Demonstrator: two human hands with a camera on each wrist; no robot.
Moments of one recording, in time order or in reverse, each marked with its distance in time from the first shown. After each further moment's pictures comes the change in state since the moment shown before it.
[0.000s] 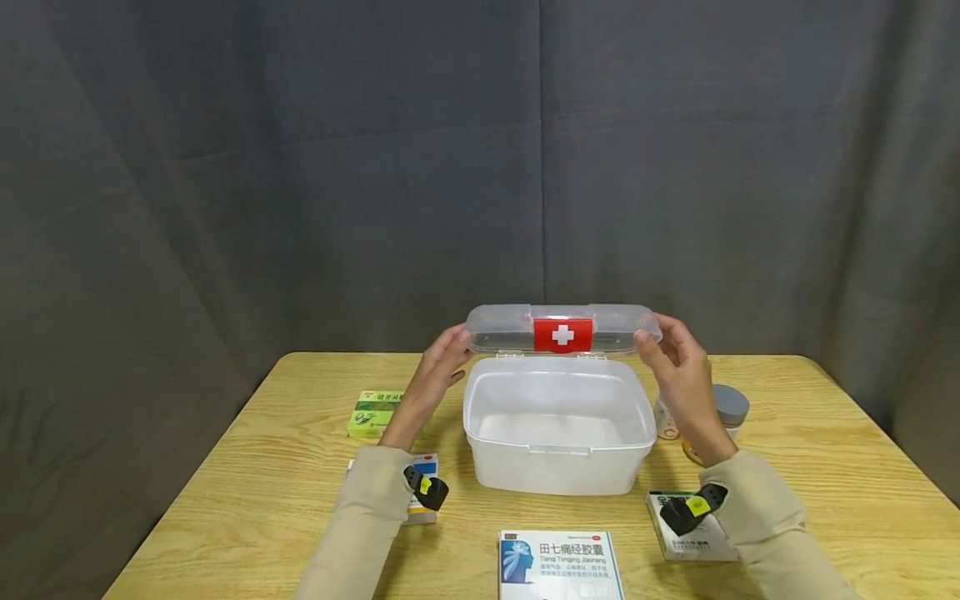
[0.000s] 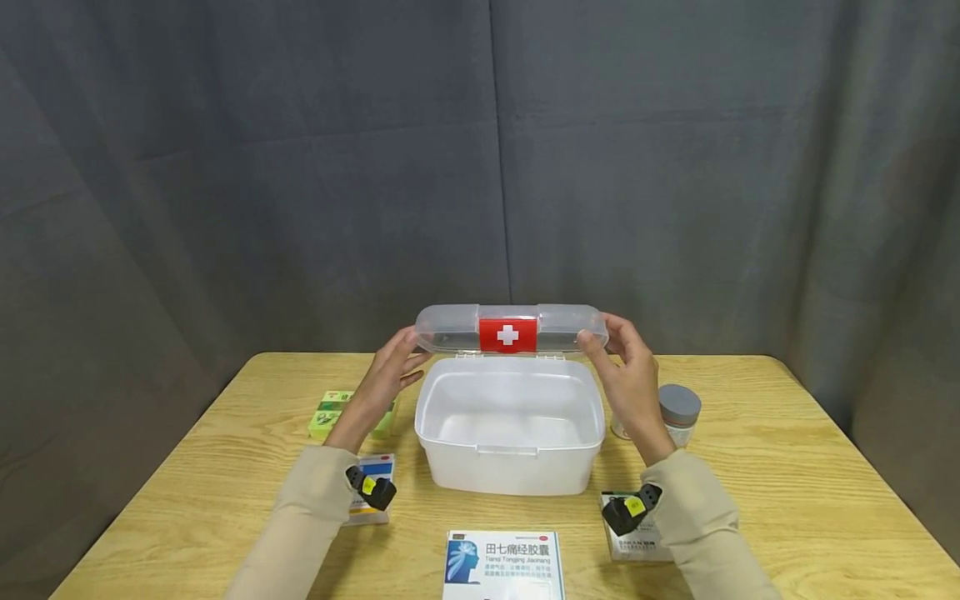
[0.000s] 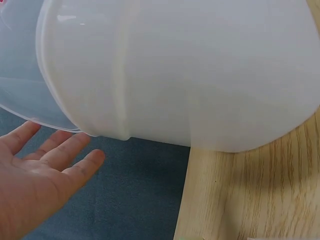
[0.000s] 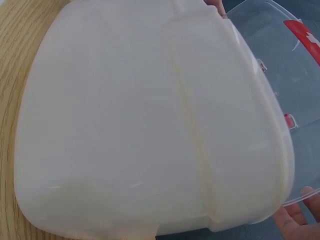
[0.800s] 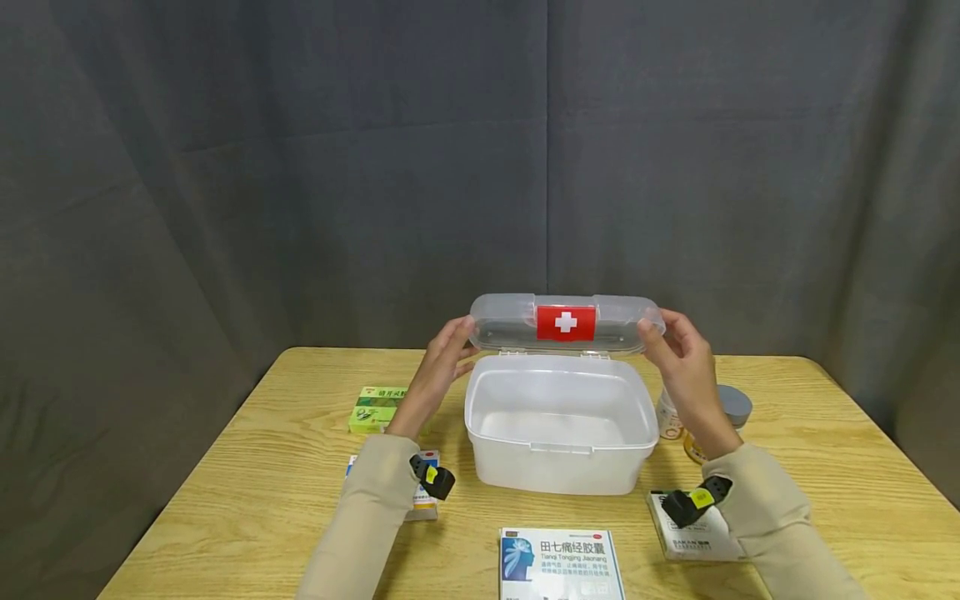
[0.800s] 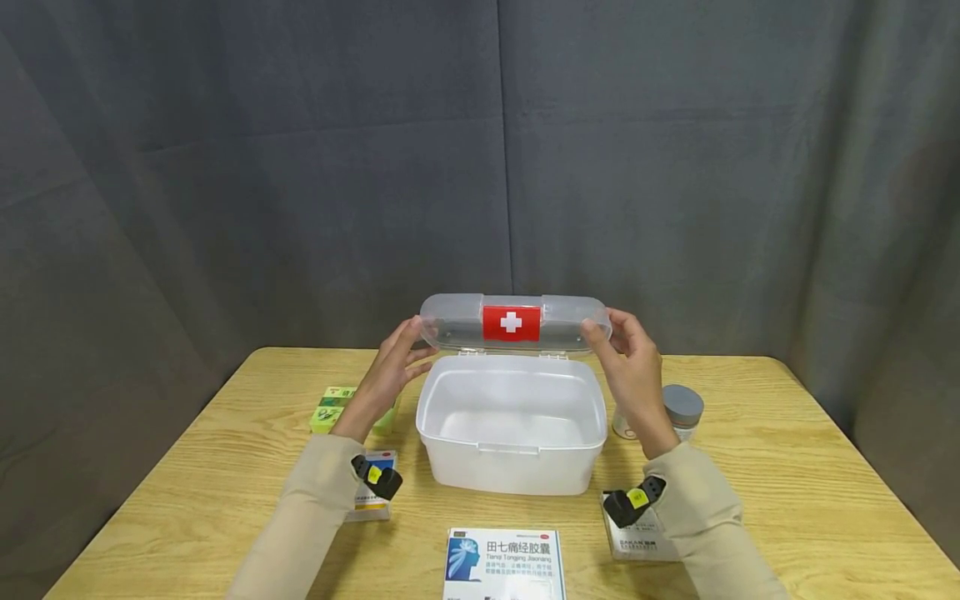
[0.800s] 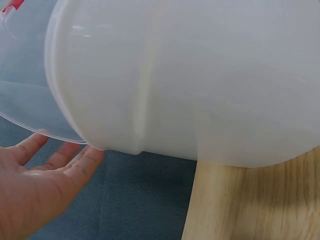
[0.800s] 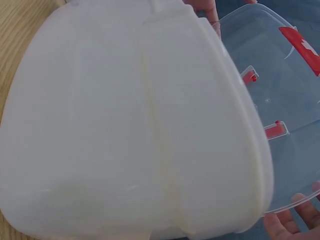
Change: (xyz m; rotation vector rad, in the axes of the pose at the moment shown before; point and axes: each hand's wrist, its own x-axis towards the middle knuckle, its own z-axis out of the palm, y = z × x) left_hand 0.010 0.010 0.010 -0.063 0.042 -0.074; right_hand 0.007 -0.008 -0.006 -0.009 -0.001 0.041
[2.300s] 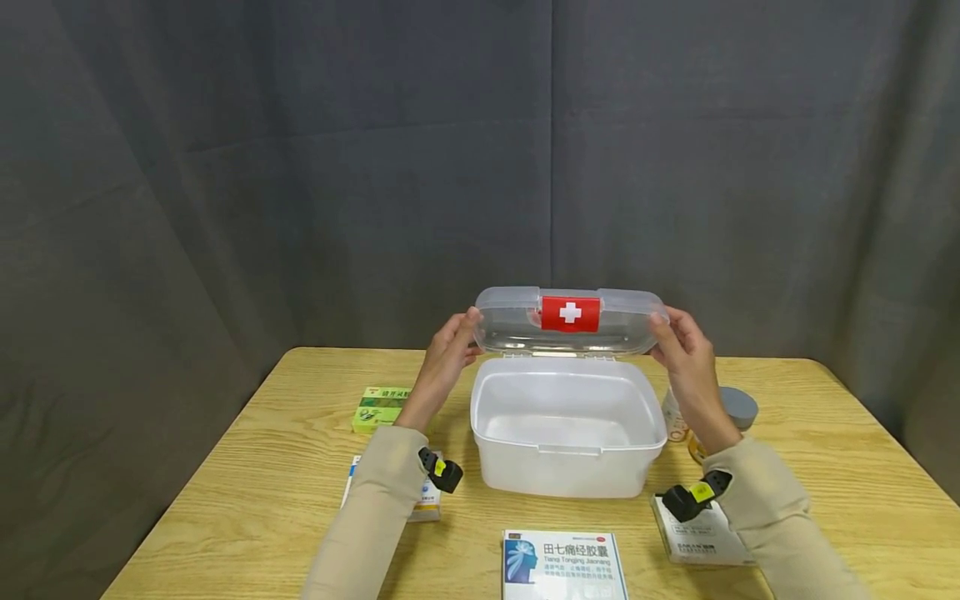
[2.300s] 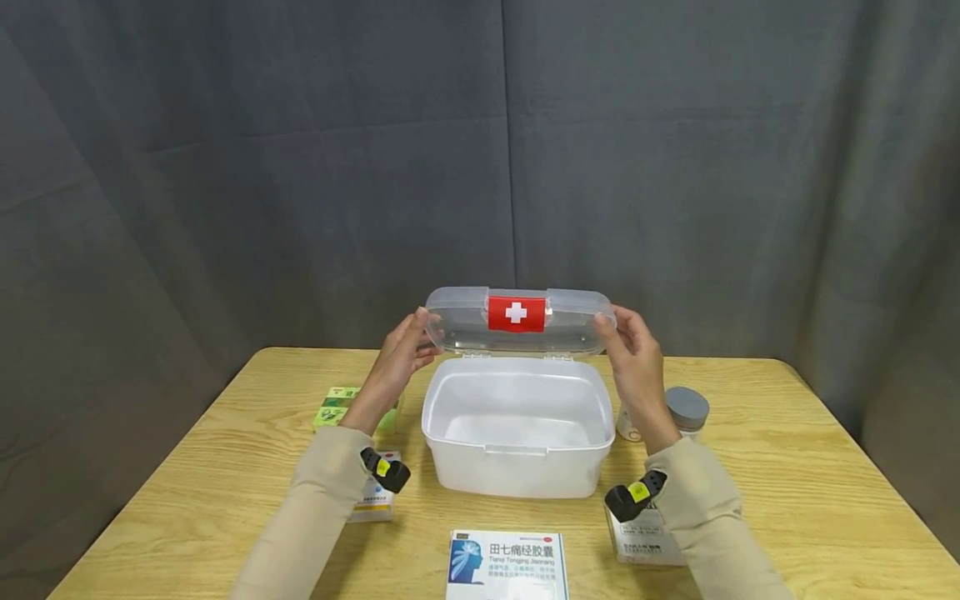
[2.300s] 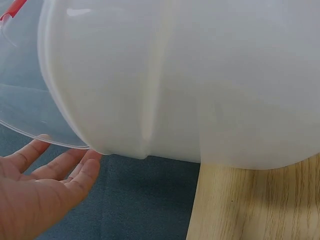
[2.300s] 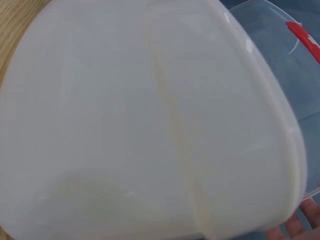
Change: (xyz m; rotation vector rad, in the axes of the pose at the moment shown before) left_hand 0.007 0.003 0.006 0.077 0.103 0.001; right_hand 0.006 0.006 0.001 0.168 0.017 0.070
